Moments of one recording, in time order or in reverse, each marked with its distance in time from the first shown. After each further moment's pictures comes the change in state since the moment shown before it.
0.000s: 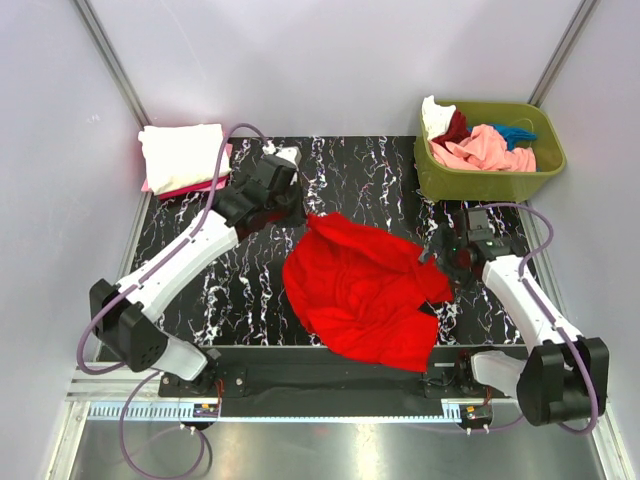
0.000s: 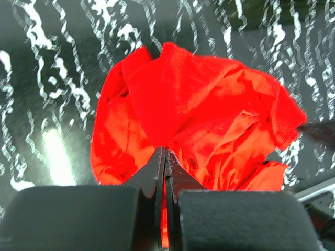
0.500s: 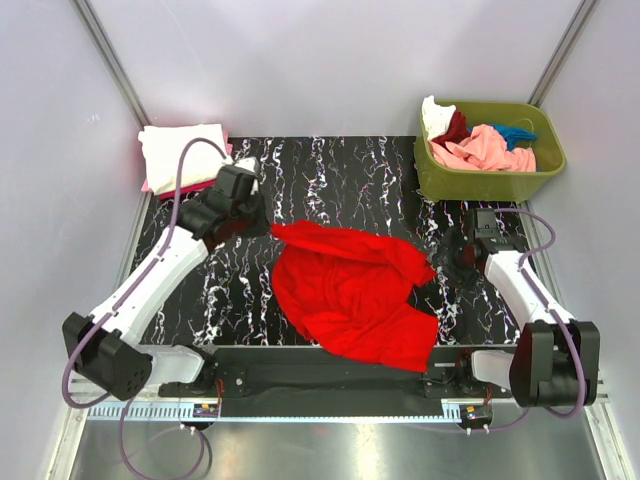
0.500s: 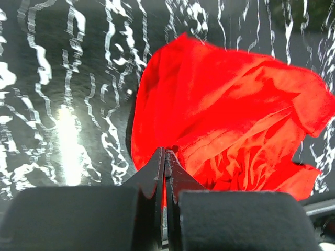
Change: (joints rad) left arm 0.159 -0.177 -0.173 -0.072 0.005 0.026; right arm -0.127 0.074 -0.037 0.072 -0.083 -0.025
